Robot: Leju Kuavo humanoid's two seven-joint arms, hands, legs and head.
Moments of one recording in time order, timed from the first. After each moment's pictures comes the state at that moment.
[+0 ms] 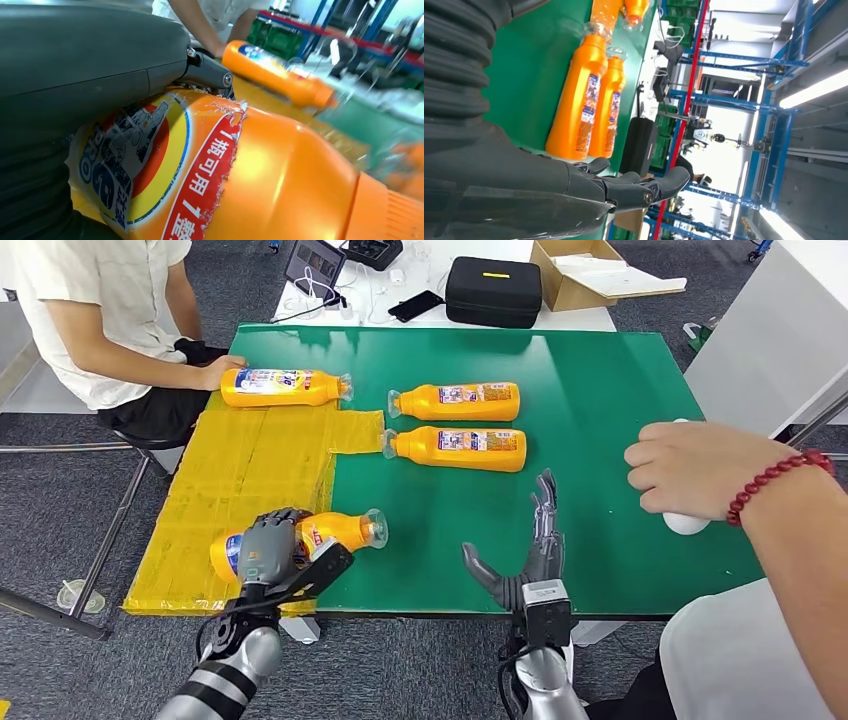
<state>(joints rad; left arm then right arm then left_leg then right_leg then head) -0.32 -0.09 -0.44 -0.81 -0.92 0.42 -0.24 -0.04 0.17 0.26 -1.38 0.16 -0.42 -0.70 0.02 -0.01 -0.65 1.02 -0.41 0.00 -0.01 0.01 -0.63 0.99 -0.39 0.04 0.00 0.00</state>
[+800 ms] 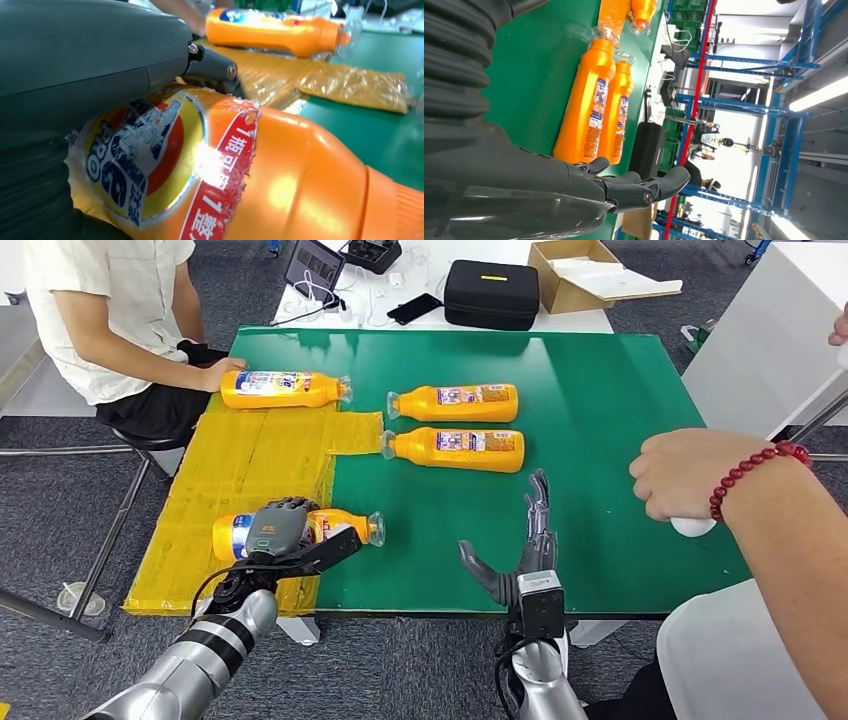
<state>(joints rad) -0.54 -0.09 -0.48 -0.50 -0.96 0.20 -0.20 -0.07 0.18 0.25 -1.31 0.14 -0.40 -0.70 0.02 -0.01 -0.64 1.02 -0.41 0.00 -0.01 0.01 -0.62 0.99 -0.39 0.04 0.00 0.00</state>
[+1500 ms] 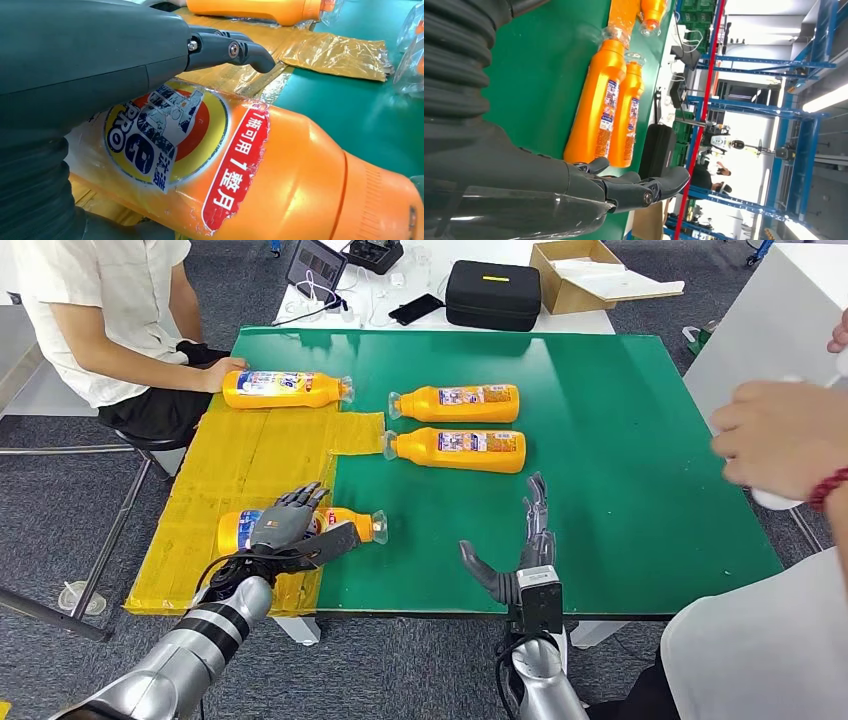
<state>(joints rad) -0.58 -0.08 -0.48 -0.48 -0.88 0.06 -0.28 -0.09 0.18 0.23 -1.26 0.13 -0.40 -0.70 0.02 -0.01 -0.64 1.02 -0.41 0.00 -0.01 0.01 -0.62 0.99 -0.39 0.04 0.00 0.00</state>
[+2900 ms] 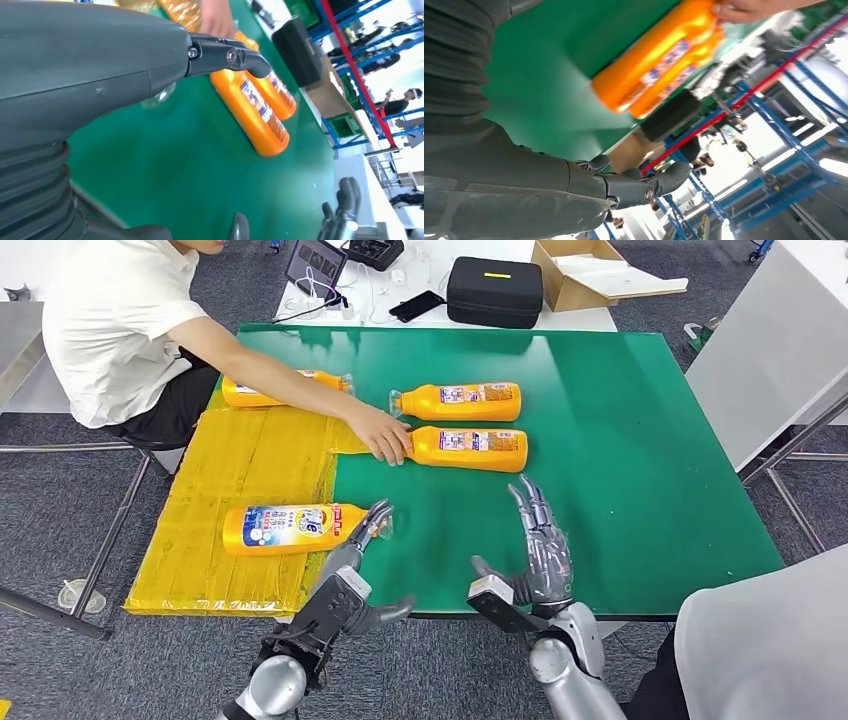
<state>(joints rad) -0.14 -0.14 -0.64 -1.20 -0.28 0.10 -0.45 -0.13 0.03 0.21 -1.17 0.74 -0.59 -0.52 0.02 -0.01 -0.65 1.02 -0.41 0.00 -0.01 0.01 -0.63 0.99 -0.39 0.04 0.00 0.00</state>
